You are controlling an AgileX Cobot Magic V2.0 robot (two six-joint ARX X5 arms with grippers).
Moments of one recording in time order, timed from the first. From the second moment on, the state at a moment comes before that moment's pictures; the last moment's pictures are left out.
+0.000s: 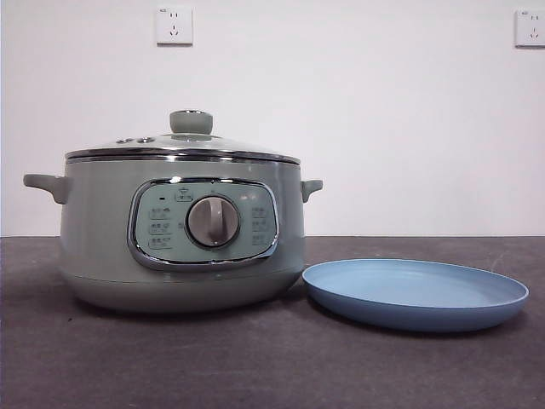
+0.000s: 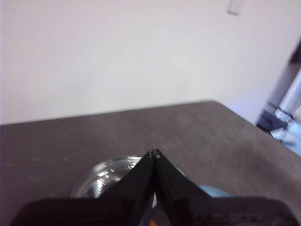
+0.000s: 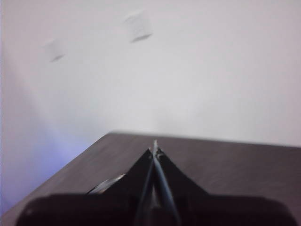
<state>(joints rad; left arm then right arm) -0.14 0.80 1.20 -0.56 0.41 -0.13 0.00 0.87 1.25 -0.40 -0.63 0.18</state>
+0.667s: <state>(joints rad) -0.23 1.13 1.38 -0.73 0.52 -0.04 0.21 1.30 1.56 -0.78 -0.76 0.00</state>
